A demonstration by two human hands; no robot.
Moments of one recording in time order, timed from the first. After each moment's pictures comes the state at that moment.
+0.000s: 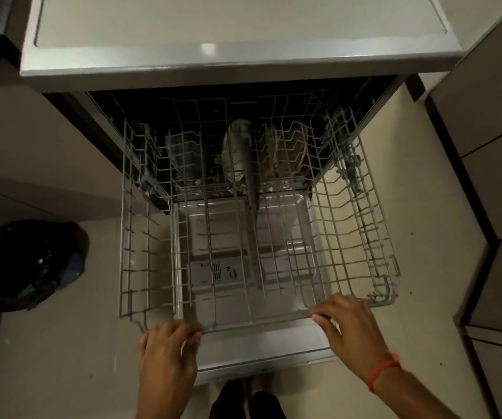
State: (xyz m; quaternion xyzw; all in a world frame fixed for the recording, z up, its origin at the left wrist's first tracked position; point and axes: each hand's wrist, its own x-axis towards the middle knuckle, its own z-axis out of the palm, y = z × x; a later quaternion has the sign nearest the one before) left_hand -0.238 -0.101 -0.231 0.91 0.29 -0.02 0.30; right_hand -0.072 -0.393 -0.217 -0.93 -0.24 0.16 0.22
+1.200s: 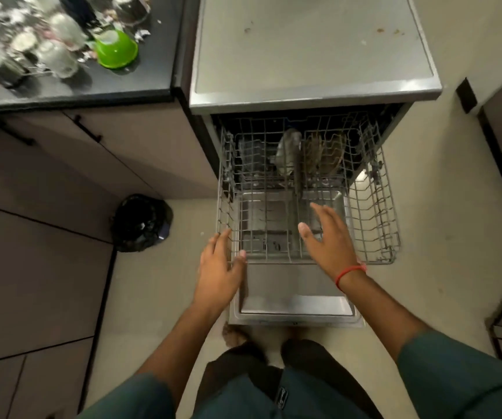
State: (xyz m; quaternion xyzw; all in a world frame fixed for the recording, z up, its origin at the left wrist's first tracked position) left_hand -0.271 -0.104 -0.034 0.85 0.35 -0.03 0.40; right_hand -0.107 -0.293 -0.034 -0.90 -0.16 0.21 0.36
